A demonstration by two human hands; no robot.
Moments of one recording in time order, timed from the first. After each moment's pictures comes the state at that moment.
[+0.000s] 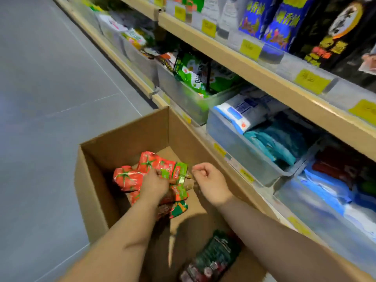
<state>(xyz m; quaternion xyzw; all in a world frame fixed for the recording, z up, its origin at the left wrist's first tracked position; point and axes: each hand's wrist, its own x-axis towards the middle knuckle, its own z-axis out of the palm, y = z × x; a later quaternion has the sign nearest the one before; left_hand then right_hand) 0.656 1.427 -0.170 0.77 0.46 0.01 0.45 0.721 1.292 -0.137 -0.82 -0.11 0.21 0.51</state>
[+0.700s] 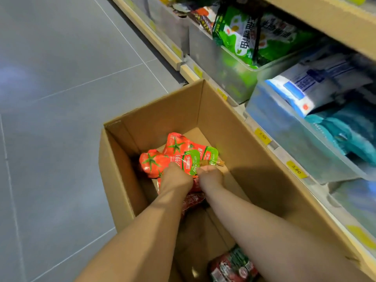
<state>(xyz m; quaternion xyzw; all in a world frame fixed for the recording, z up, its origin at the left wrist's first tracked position) 0.644 1.456 -0.215 0.75 0.52 -0.10 0.40 0.705 1.382 -0.255 -0.81 0.07 0.32 0.48</state>
